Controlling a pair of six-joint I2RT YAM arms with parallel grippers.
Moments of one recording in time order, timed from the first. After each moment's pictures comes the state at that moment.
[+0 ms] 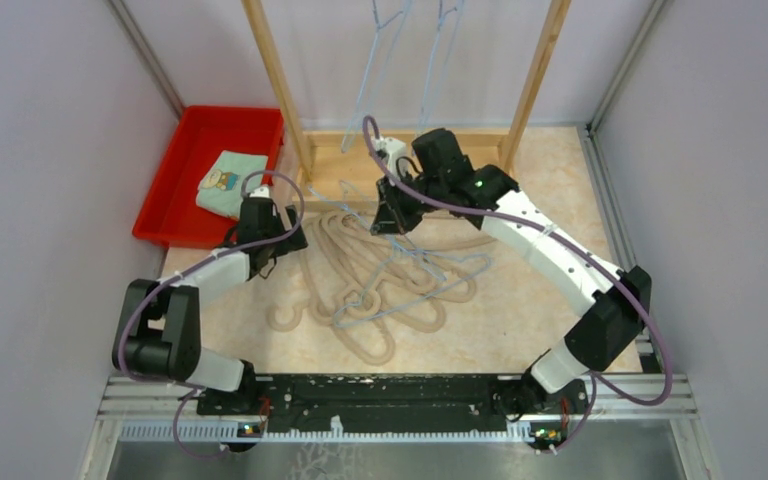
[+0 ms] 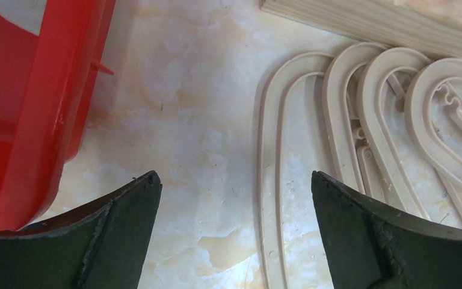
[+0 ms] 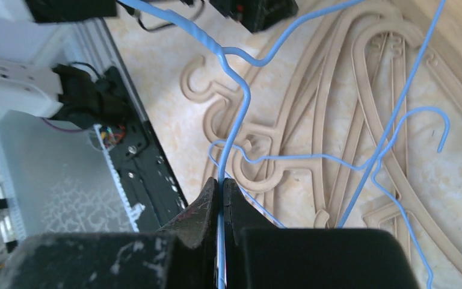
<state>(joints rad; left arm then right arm) -0.18 1.44 0.68 0.03 -0.15 -0.38 0.72 1.53 1.51 -0.69 -0.48 0.10</state>
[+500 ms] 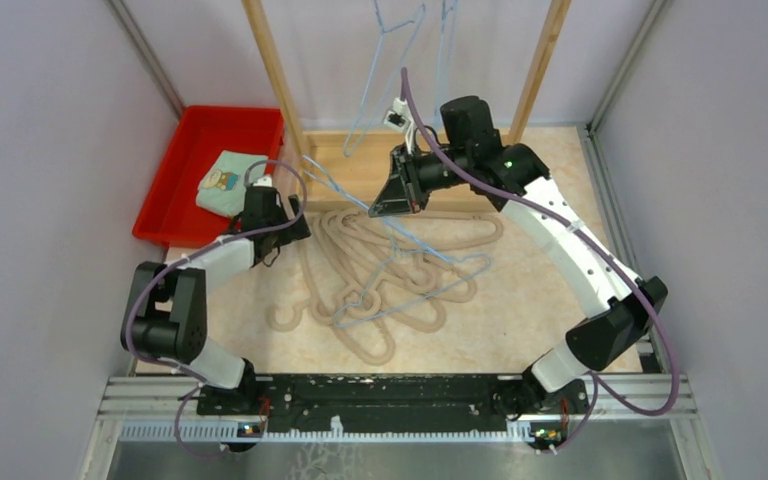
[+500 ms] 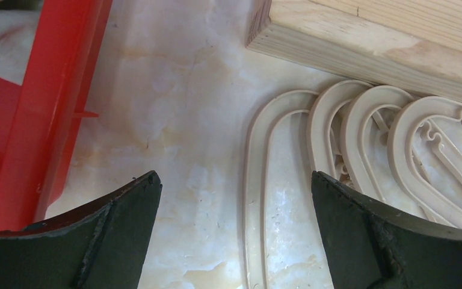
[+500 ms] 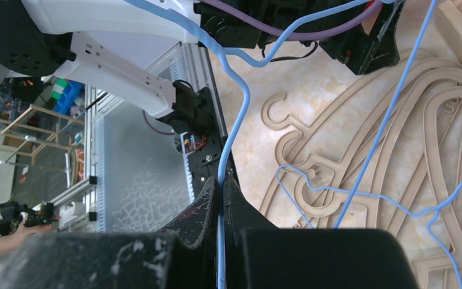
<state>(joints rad) -0.18 1.54 0.78 0.03 -0.15 -0.40 0.61 1.53 1.72 -0.73 -0.86 0.17</state>
